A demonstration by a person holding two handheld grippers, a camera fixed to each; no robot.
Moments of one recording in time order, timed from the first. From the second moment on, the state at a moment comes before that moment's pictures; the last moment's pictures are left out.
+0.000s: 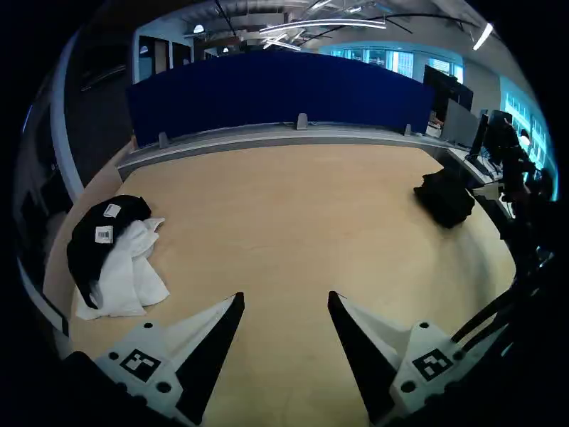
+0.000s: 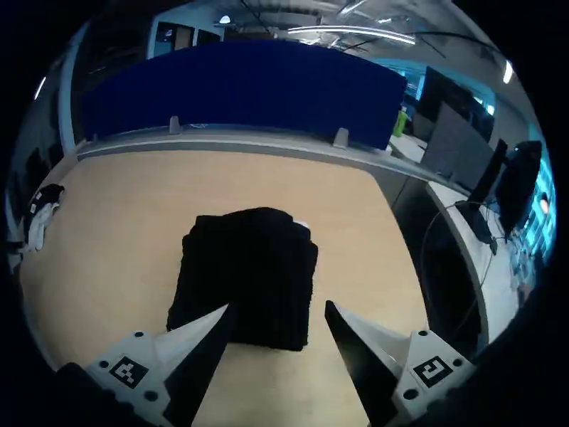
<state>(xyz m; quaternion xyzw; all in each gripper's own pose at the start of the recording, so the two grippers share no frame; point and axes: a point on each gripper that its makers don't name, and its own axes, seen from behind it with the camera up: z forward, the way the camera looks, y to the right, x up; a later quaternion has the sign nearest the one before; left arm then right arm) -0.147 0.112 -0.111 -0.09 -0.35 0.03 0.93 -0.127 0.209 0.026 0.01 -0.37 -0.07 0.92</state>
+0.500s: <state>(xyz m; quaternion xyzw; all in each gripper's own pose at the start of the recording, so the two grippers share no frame) -0.149 0.100 -0.113 -0.07 -0.36 0.03 0.93 -0.121 0.168 0.089 0.04 -0.36 -0.08 0.93</state>
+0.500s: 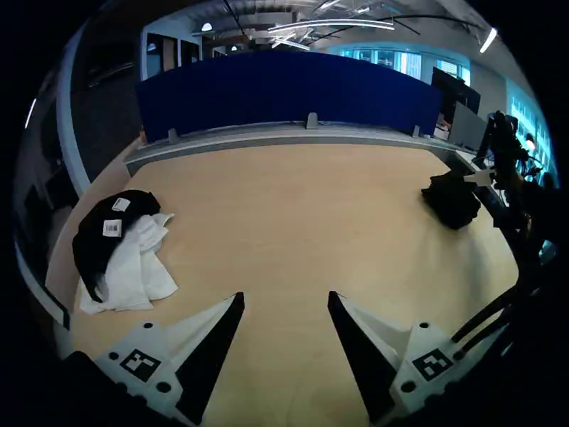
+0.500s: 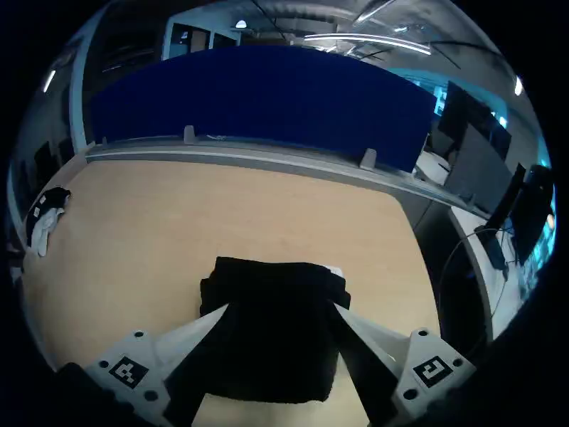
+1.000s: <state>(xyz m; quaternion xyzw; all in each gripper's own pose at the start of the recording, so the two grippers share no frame) -0.153 0.092 -0.112 -0.06 -0.37 0.03 0.93 -0.146 0.168 0.113 0.04 -0.37 -0.07 0.93</state>
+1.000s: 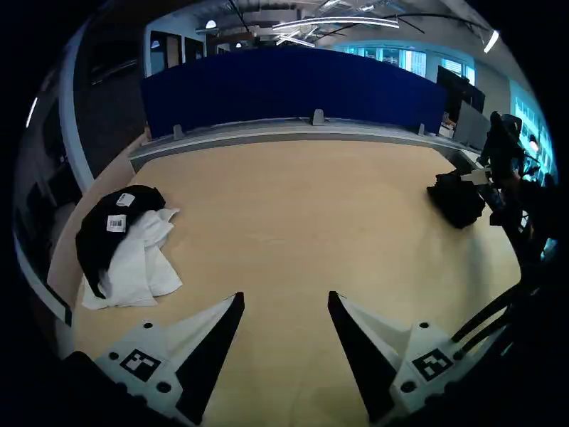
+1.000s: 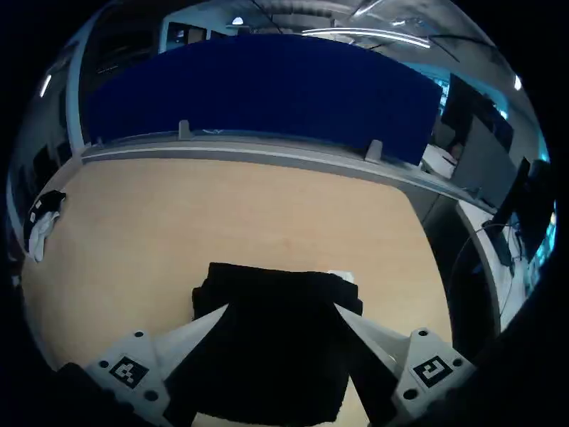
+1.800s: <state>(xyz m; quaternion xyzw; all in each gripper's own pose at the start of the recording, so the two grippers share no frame) -0.161 0.083 -0.121 -0.05 -0.38 0.03 0.92 -0.180 0.189 0.132 0.02 -0.40 -0.06 0.91</state>
